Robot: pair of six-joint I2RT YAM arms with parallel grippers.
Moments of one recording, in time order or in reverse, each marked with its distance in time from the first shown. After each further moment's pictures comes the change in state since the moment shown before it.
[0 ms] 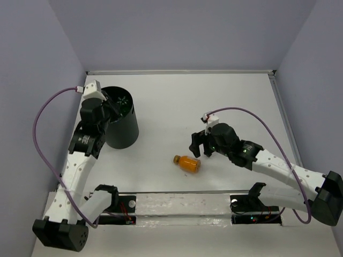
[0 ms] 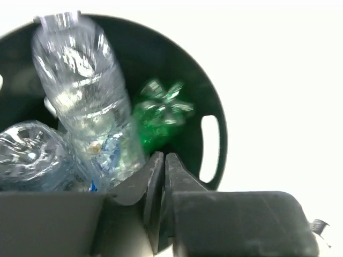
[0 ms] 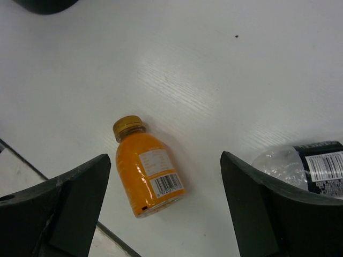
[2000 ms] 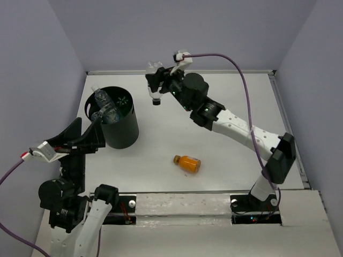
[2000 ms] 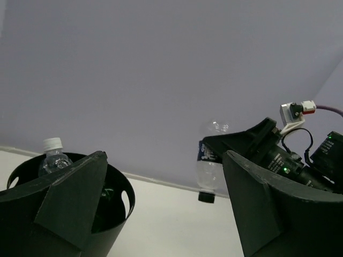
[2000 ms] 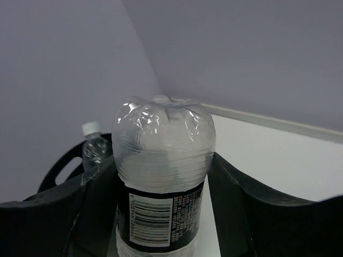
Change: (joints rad) left arm -0.105 -0.763 -0.179 0.309 -0.013 0.034; right arm 0.013 0.536 0.759 0.440 0.255 -0.030
